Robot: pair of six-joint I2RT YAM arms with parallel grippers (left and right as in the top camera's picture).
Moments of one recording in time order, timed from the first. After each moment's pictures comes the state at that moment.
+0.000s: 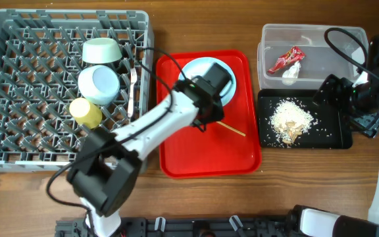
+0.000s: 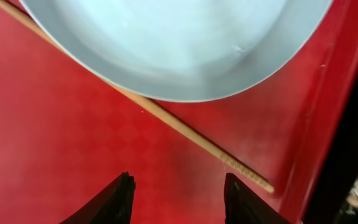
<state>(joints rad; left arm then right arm) -0.74 1.92 1.40 -0.76 0.02 -0.93 -0.21 1.45 1.61 -1.56 -0.01 0.40</state>
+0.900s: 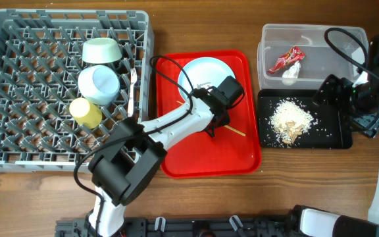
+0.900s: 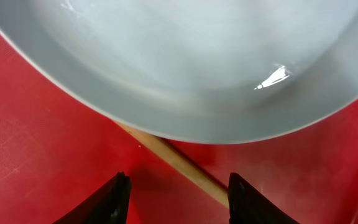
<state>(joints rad) -0.80 2.04 1.40 -0.69 -0.11 -1.03 -0.21 1.45 1.61 -1.56 -0.01 0.40</state>
